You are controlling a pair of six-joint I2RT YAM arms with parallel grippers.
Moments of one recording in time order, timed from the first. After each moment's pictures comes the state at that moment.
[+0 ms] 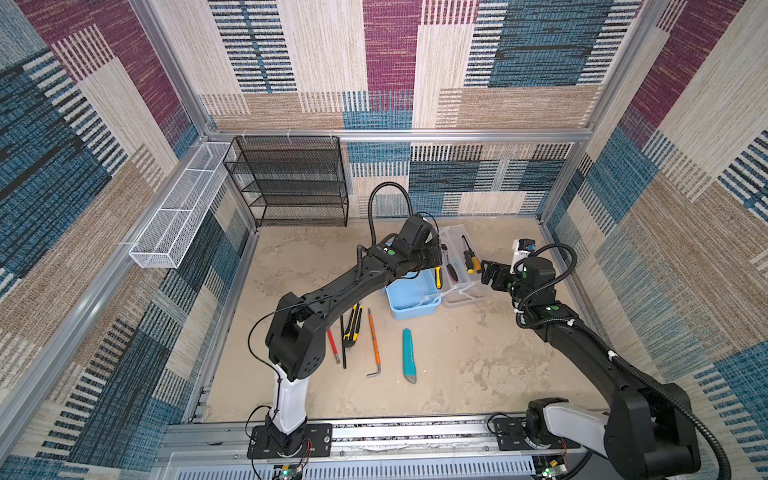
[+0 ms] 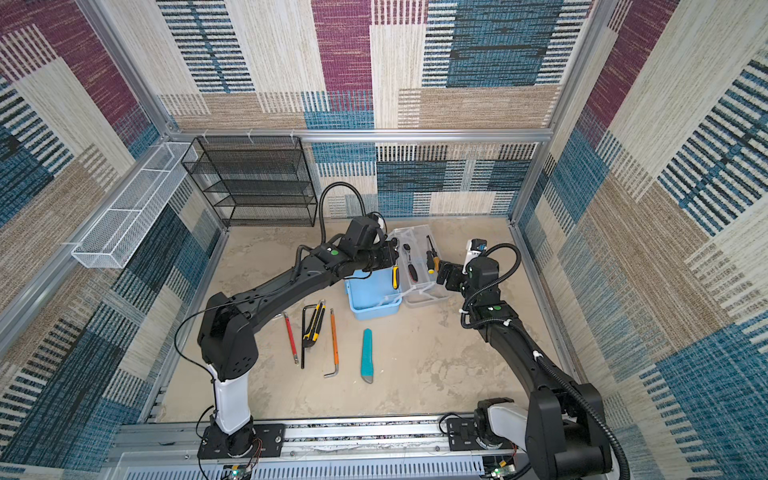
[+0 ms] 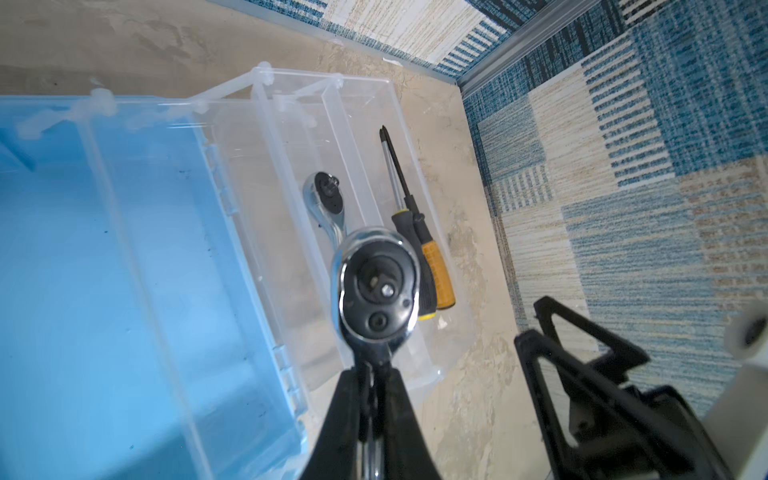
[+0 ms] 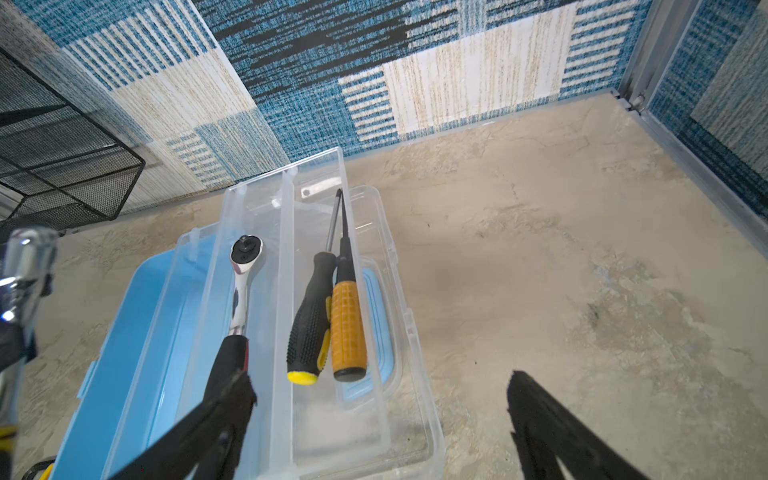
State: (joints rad) left arm -0.74 1.99 1.78 -0.42 0.08 -0.76; right arm 0.11 1.17 0.69 0.06 -0.02 0.30
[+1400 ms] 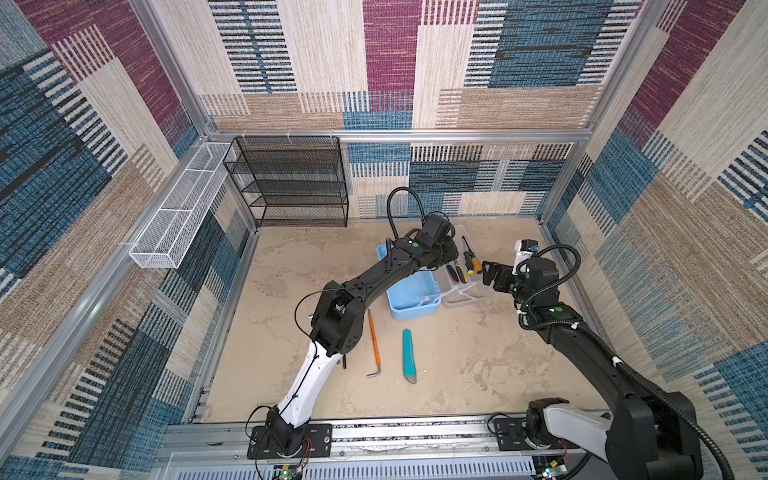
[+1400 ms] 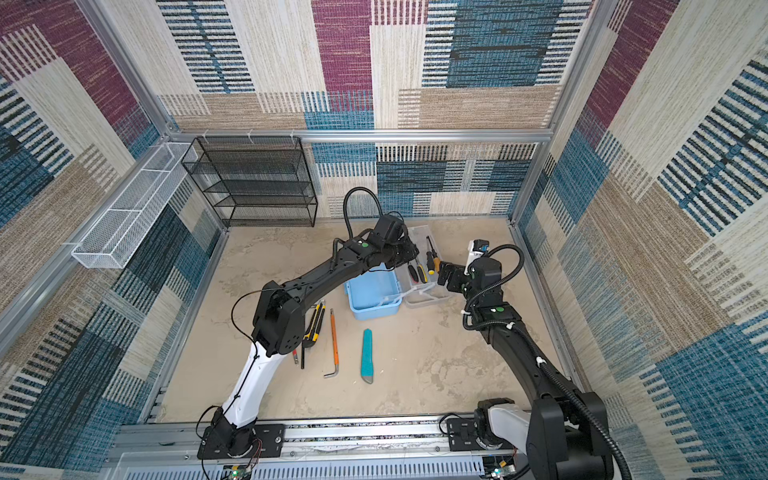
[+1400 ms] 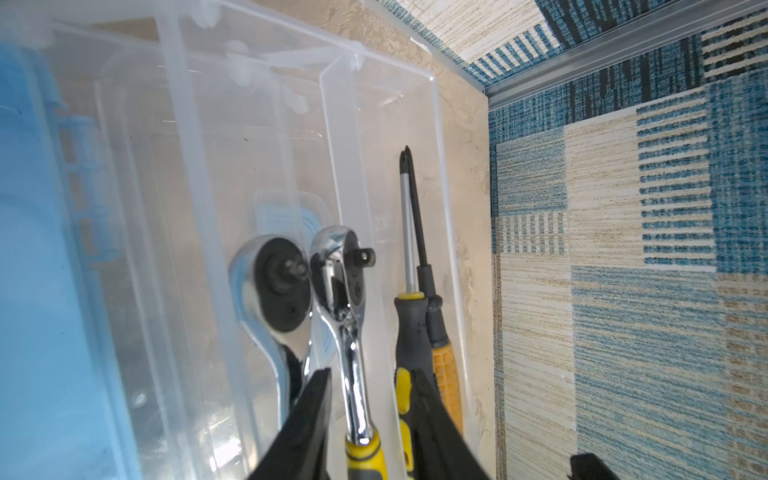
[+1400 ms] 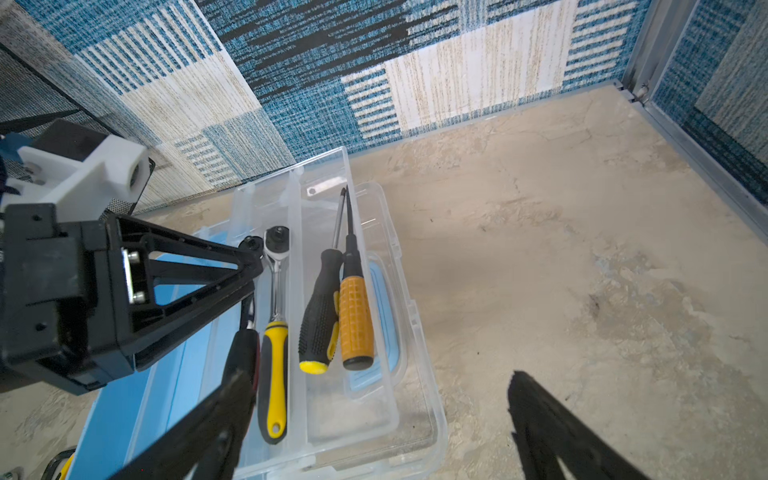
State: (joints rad) left arm -0.74 2.36 2.19 -0.50 0.11 -0.97; right arm 0.10 1.15 0.70 0.01 -0.05 0.32
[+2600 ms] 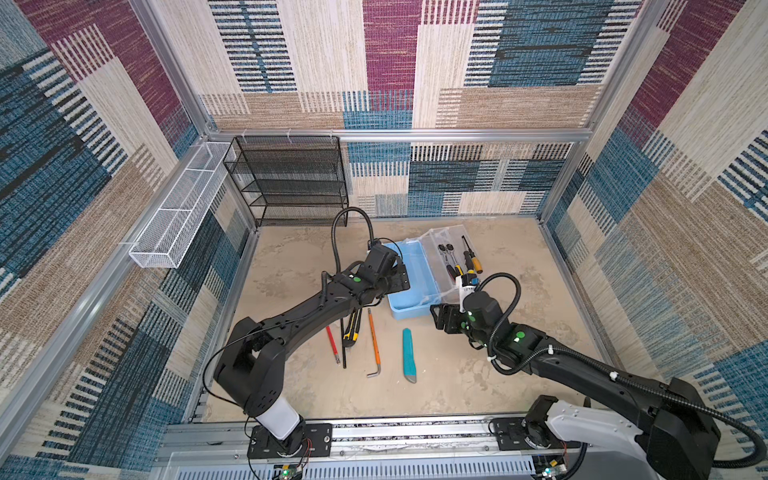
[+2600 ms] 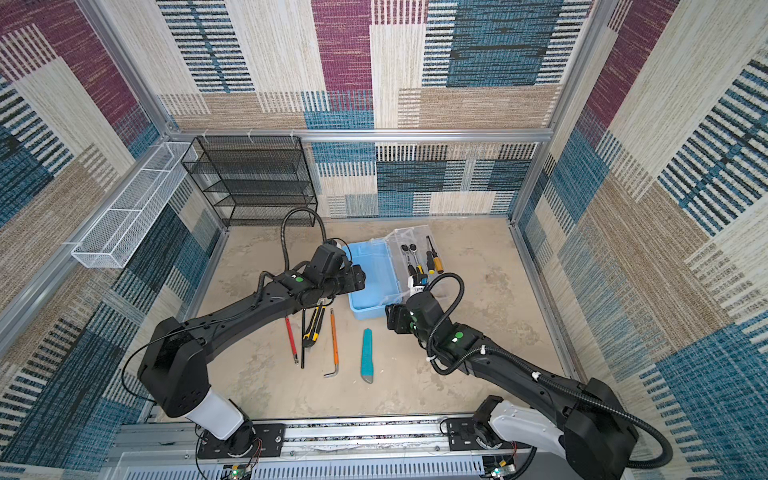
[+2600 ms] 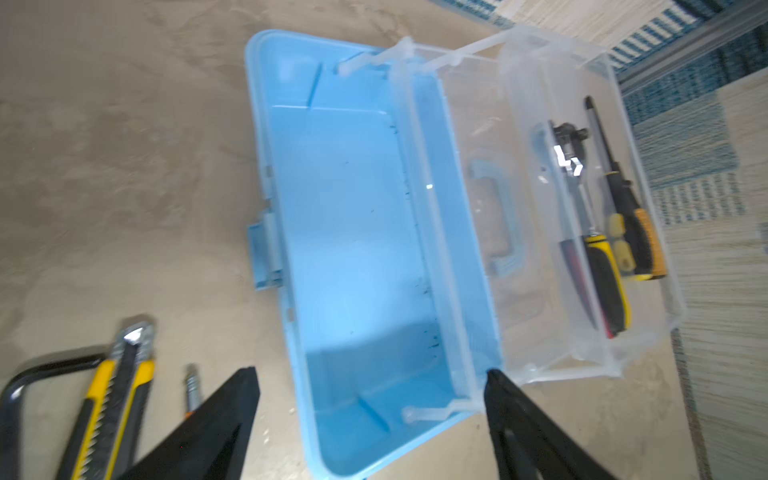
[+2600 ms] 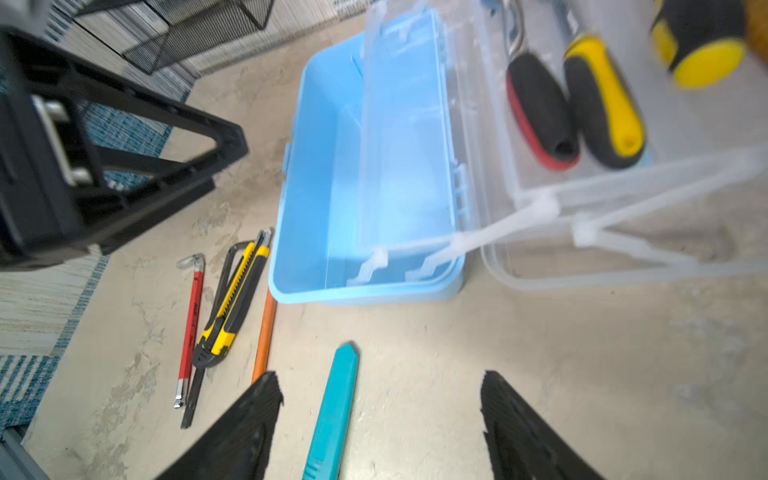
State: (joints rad) left arm -0.65 1.60 1.20 -0.38 -0.13 -0.71; right arm 0.79 1.11 0.65 -0.18 0.21 0.67
